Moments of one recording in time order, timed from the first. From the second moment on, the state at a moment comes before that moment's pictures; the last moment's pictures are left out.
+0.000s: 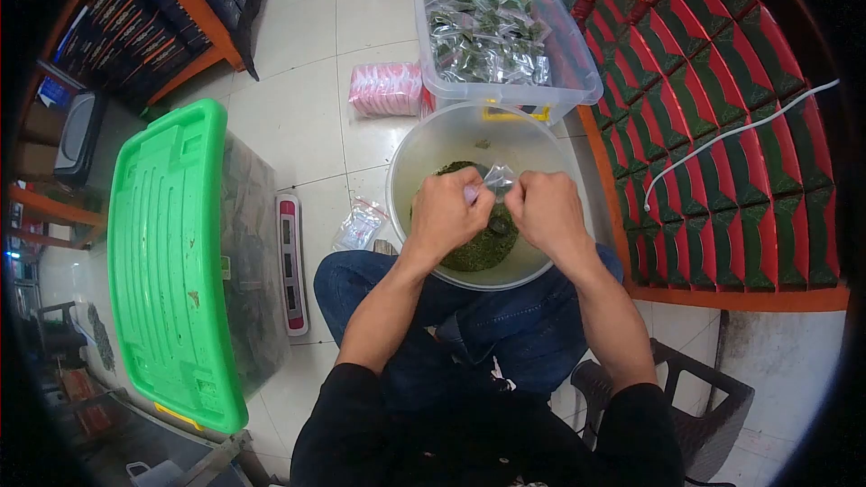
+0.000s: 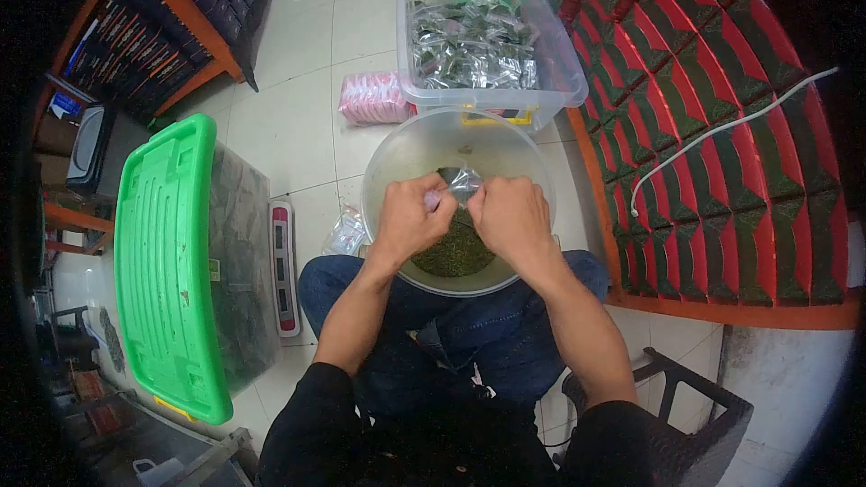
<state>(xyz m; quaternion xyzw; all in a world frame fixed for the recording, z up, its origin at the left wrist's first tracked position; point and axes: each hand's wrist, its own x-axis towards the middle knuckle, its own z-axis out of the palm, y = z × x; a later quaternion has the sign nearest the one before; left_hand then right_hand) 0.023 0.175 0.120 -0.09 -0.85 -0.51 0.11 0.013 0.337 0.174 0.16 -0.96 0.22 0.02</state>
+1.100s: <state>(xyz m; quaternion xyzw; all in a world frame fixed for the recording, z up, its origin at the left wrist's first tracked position) 0.008 0.089 0.099 -0.14 -0.62 -0.74 0.21 -0.071 0.284 -0.047 0.26 -0.92 0.15 -0.25</state>
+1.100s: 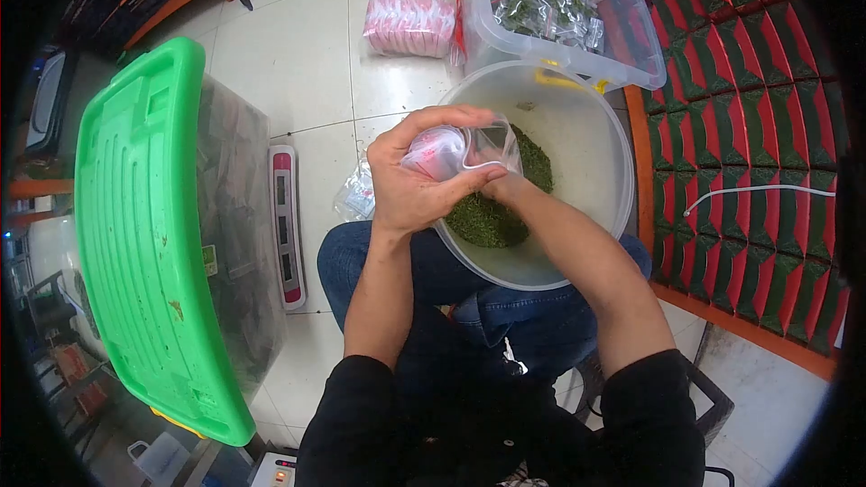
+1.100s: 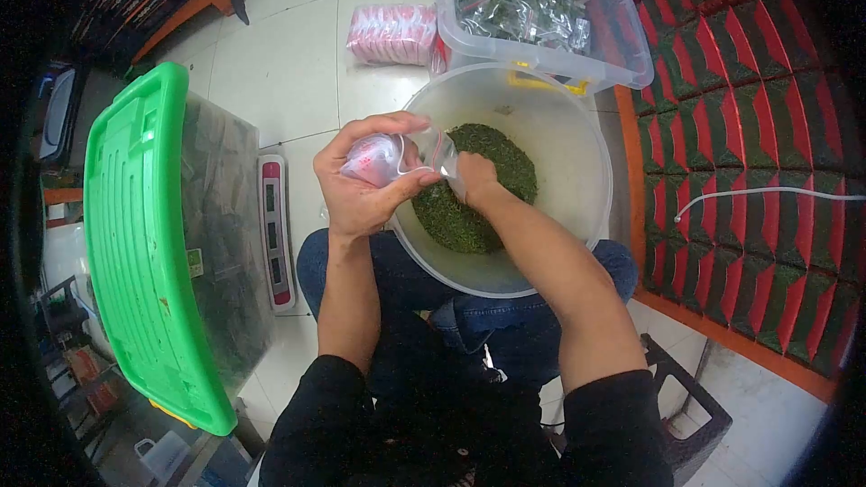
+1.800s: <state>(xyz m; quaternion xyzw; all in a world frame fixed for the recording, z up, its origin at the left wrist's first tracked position) 0.019 0.110 0.111 -0.12 -0.65 -0.73 0.18 -0.022 0.338 0.059 0.02 -0.71 0.60 -0.37</state>
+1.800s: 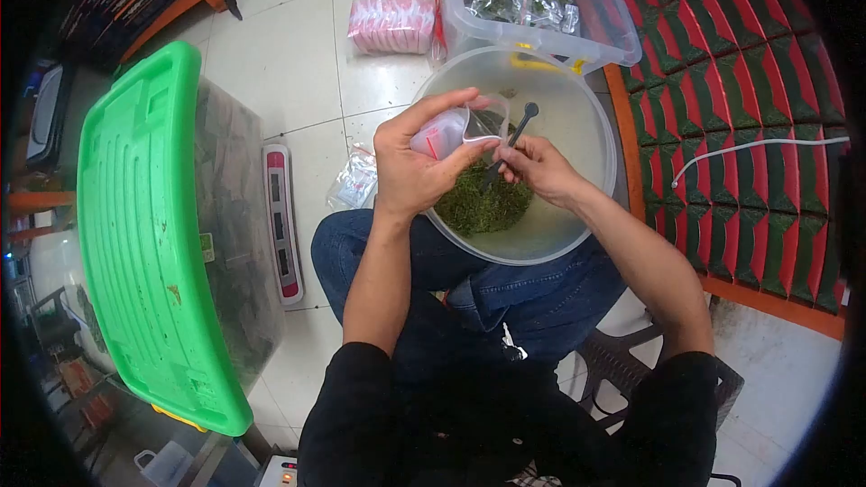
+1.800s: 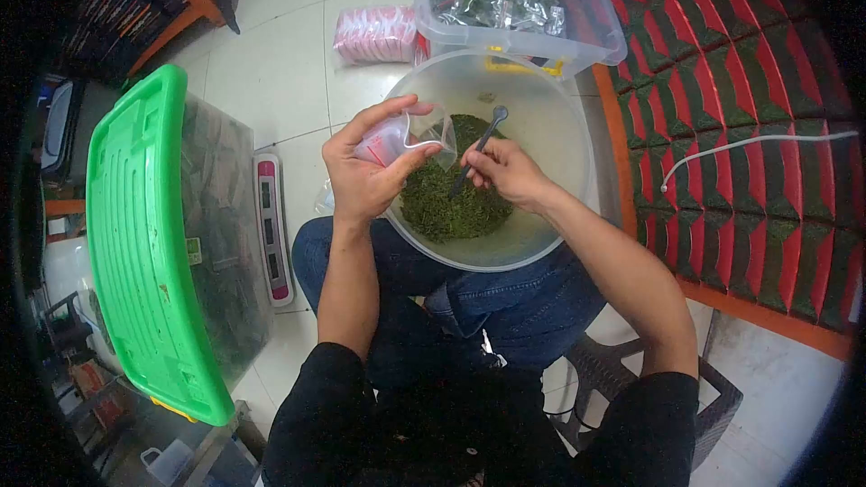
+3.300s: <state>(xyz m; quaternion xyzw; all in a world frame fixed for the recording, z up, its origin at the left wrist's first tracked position) -0.016 0.122 0.130 -0.23 -0.73 -0.63 -0.10 -0.046 0.368 0.120 0.27 -0.59 0.68 -0.34</state>
